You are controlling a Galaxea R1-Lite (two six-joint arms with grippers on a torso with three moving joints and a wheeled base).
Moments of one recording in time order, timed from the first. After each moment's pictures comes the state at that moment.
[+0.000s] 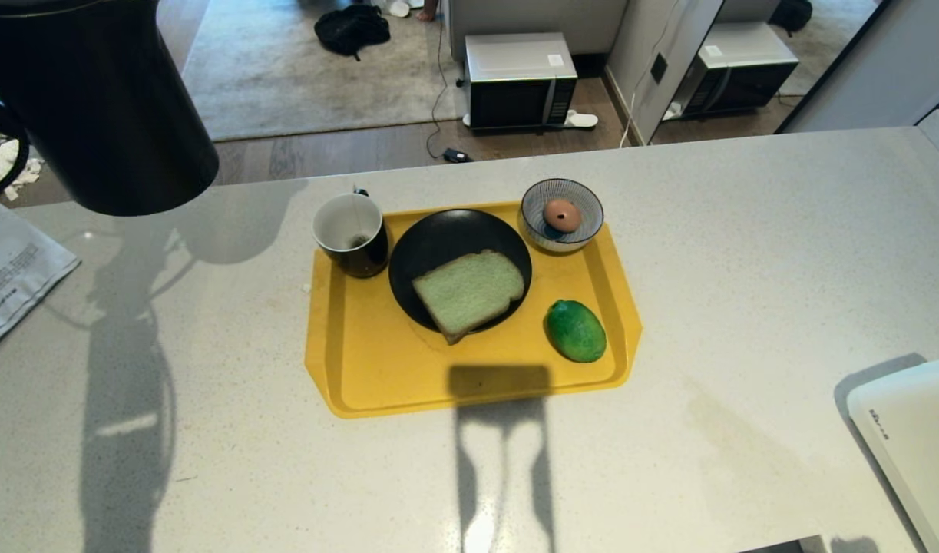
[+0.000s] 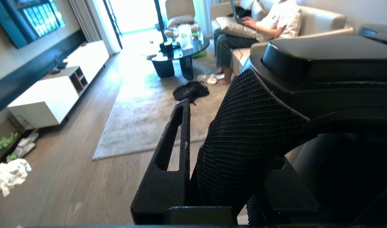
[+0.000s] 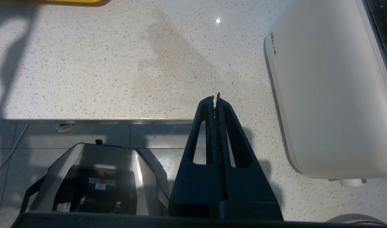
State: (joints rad) left arm 0.38 1.61 -1.16 -1.17 -0.30 -0.10; right arm -0.01 0.00 -0.04 0.09 0.02 -0.07
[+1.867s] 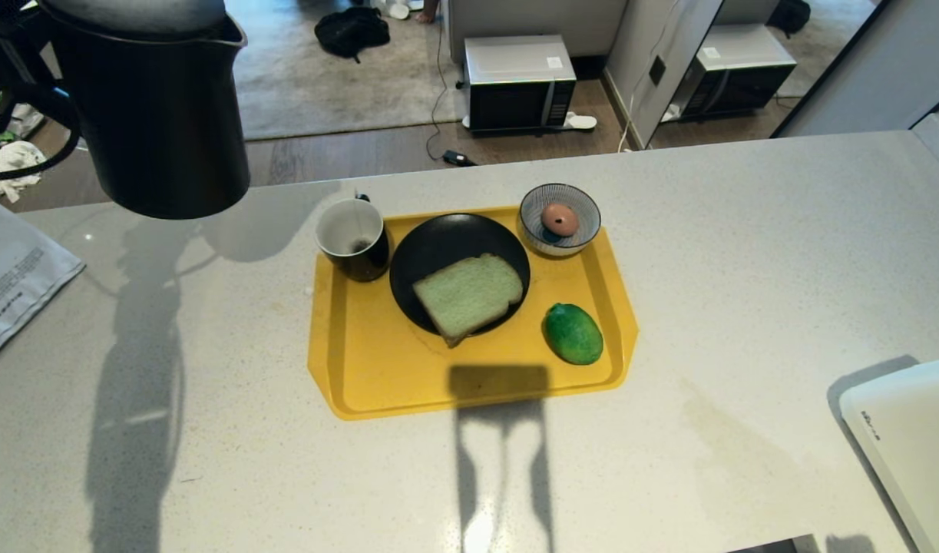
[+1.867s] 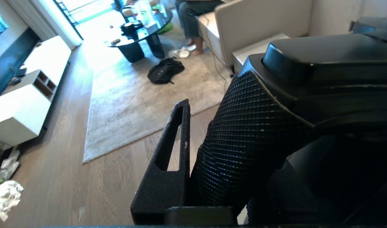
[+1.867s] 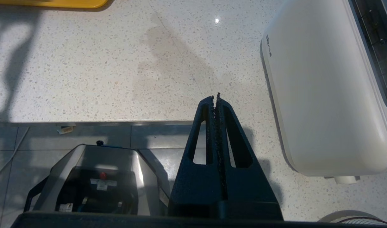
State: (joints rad) left arm 0.28 1.65 -1.40 -0.81 -0.42 0.14; right arm -0.01 0.00 -0.04 0.09 0.02 -0.06
